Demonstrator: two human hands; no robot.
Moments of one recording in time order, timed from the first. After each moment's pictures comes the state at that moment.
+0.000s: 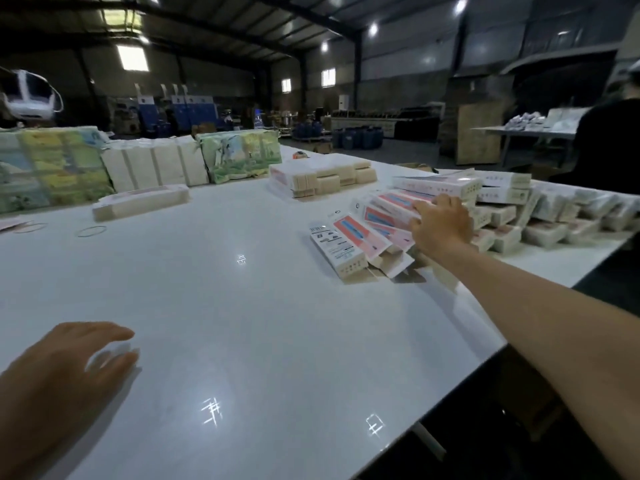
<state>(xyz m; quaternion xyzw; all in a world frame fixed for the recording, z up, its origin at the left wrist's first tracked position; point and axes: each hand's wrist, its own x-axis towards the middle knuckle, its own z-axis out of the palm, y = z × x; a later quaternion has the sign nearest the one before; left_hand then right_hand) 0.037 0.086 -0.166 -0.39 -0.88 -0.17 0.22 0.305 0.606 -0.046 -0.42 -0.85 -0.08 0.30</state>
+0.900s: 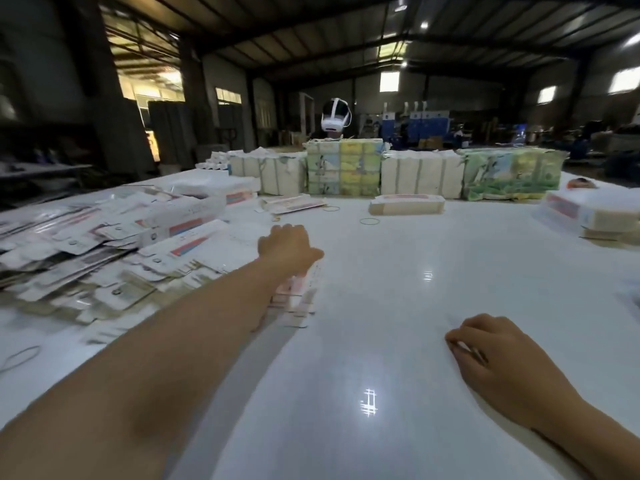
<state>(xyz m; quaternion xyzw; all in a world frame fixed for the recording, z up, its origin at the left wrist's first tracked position) 0.035 0.028 -0.012 -0.02 -0.99 -0.07 0.12 0.207 0.298 -0.090 0.06 -0.97 0.14 0.19</state>
